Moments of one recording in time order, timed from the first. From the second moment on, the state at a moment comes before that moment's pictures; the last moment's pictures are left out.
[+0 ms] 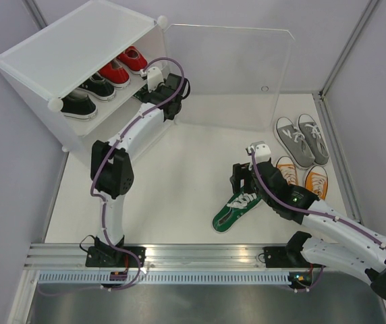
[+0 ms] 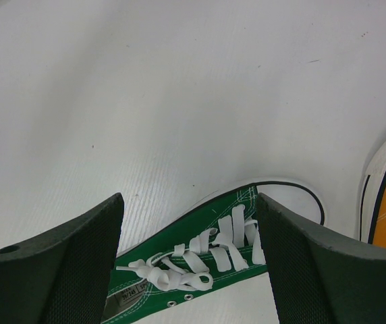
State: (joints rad) left arm -0.46 2.08 1.97 -0.69 -0.90 -0.73; right arm 0.81 0.90 0.68 -0.35 0.36 0.40
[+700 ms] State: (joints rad) left arm -0.42 2.17 1.99 -0.51 -0.89 -0.60; right arm 0.81 0.91 0.68 -0.35 0.36 0.40
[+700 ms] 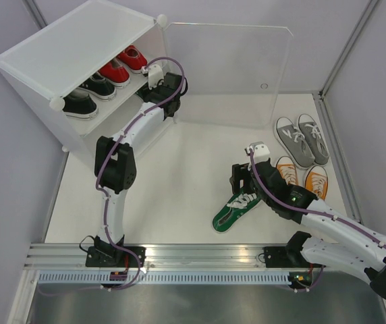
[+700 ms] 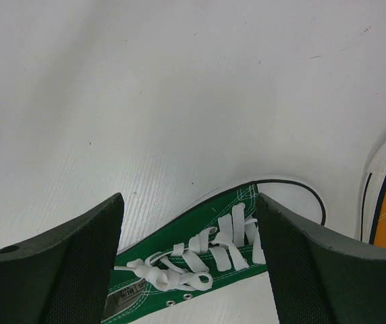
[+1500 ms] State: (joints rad) left arm -0.41 2.21 2.04 -0.46 -0.86 -0.43; right arm 0.81 0.93 0.68 -0.35 0.36 0.40
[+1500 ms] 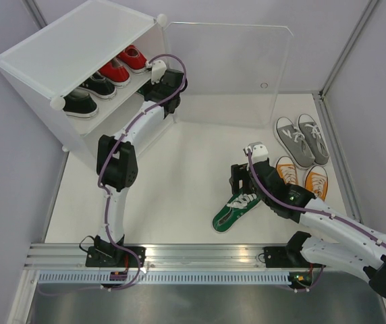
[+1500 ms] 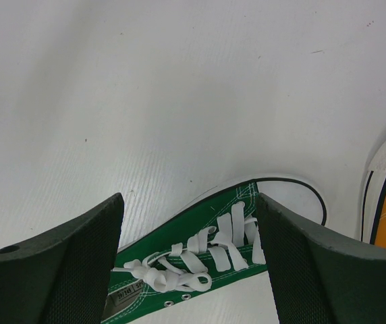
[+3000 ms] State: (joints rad) left arm -0.91 1.61 1.19 -0.43 -0.07 -0.40; right arm 0.81 0.72 0.68 -0.38 0.40 0.40
